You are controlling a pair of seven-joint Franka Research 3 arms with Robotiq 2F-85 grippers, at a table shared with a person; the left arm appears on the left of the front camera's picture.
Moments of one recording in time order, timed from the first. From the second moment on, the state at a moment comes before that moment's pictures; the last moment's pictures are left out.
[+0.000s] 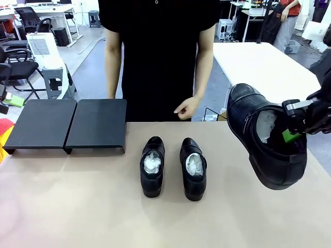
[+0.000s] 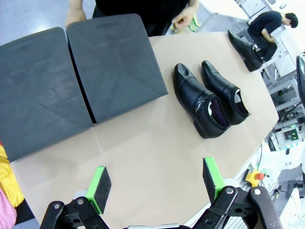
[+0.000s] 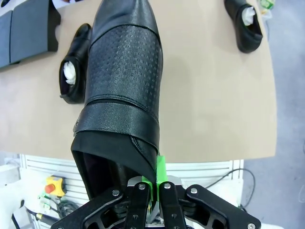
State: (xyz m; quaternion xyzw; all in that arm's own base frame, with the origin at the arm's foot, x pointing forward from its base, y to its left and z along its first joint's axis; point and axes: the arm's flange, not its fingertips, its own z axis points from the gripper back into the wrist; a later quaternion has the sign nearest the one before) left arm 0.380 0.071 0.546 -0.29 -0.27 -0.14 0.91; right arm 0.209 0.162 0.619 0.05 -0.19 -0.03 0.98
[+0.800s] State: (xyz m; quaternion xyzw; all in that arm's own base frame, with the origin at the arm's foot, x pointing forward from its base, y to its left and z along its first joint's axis) left arm 0.379 0.071 0.546 -0.29 -0.27 -0.14 0.91; right arm 0.177 0.262 0.638 0.05 -0.21 0.00 0.98
